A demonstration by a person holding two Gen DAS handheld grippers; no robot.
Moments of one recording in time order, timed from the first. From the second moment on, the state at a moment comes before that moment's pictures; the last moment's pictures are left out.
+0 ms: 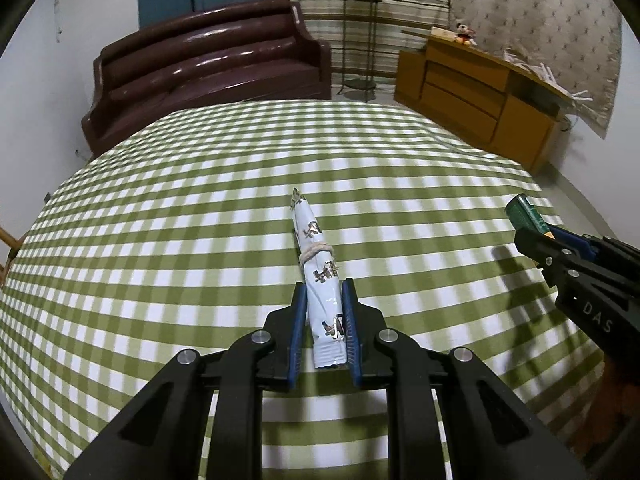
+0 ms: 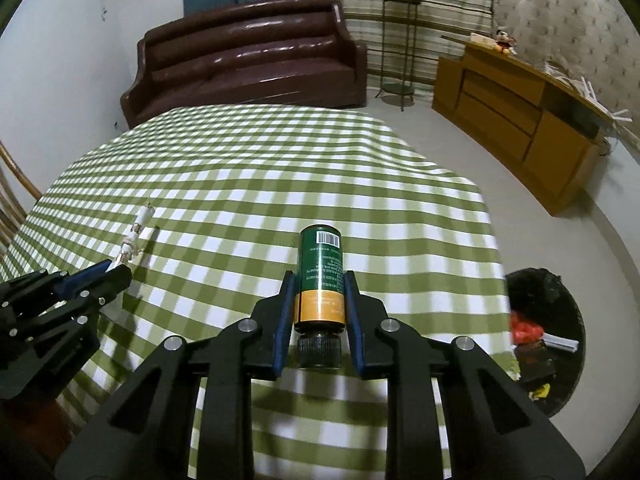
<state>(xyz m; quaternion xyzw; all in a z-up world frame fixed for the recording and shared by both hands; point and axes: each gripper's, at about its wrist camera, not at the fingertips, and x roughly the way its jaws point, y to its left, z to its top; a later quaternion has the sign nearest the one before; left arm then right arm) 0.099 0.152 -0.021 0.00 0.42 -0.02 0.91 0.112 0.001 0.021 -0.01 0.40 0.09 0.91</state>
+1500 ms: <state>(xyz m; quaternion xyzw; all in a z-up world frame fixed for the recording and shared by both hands) 0.116 -0.111 -0.011 0.09 0.38 -0.22 0.89 0.057 -0.244 0.020 0.09 0.37 -0.11 0.92</state>
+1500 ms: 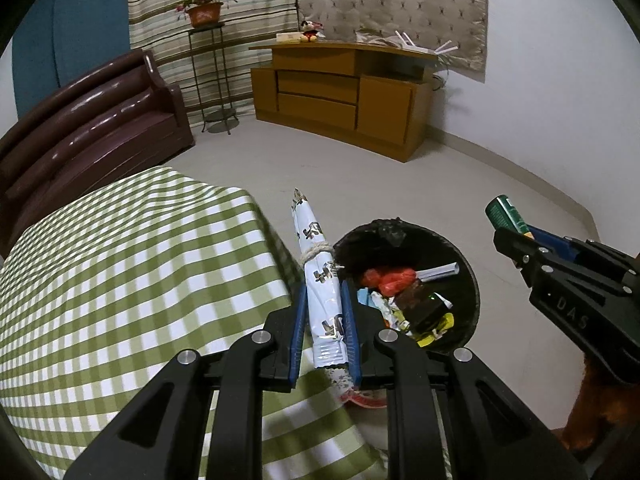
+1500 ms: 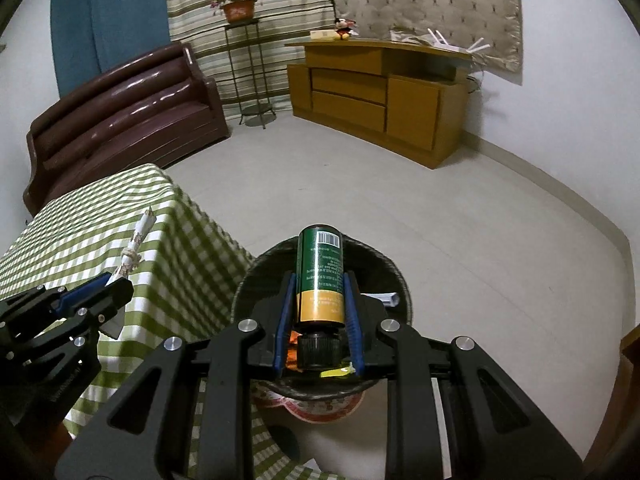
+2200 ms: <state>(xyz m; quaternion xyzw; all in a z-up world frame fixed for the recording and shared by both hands) 0.132 -0.157 -0.030 0.12 0.38 -0.23 0.89 0.073 -0.271 0.004 0.11 0.37 -0.12 0.92</state>
